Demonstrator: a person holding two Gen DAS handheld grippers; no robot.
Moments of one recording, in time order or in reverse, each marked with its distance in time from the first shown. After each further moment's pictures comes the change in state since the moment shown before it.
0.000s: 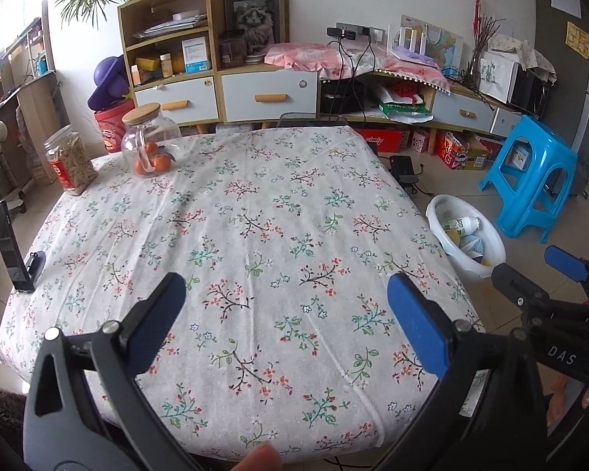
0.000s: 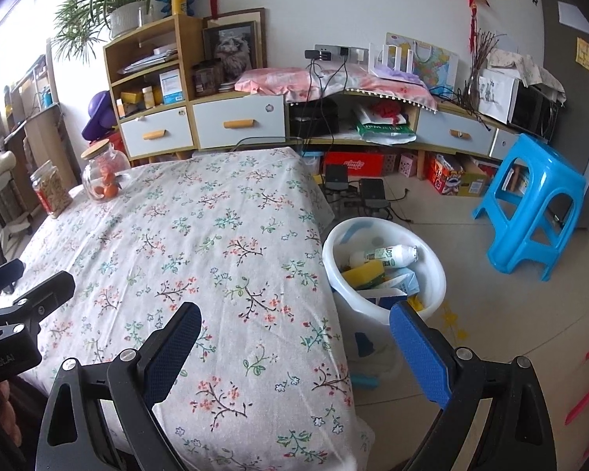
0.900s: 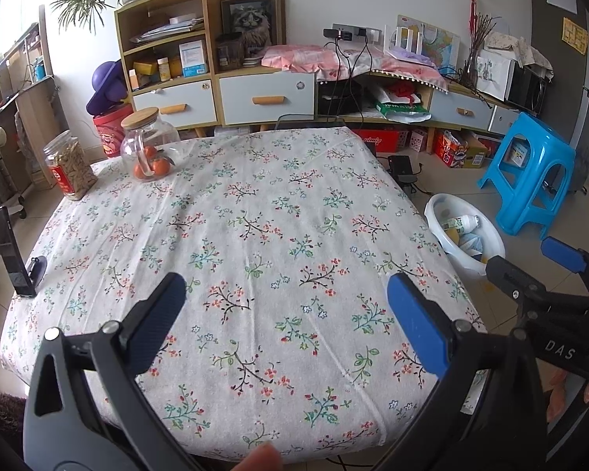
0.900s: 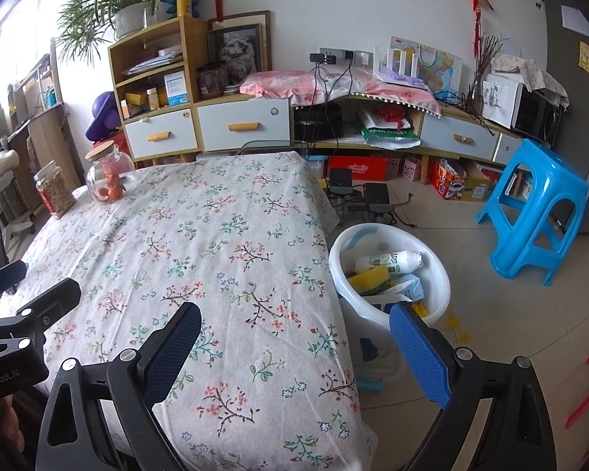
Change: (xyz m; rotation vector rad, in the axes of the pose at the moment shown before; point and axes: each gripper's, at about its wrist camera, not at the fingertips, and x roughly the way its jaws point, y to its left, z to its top) left arm -0.003 -0.002 -0.001 0.015 -0.007 -0.001; right arm -0.001 0.006 0.004 -0.010 -0.009 0.007
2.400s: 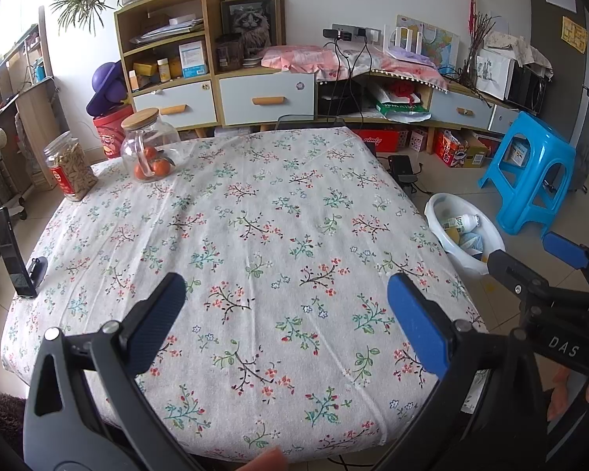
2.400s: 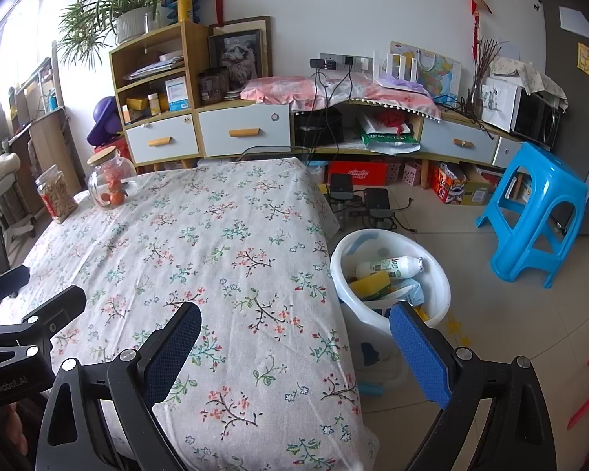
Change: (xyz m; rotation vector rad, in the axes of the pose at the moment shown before) left arm 0.001 0.003 0.002 0.007 0.001 -0.001; right arm -0.003 0.002 0.001 0.003 -0.015 0.000
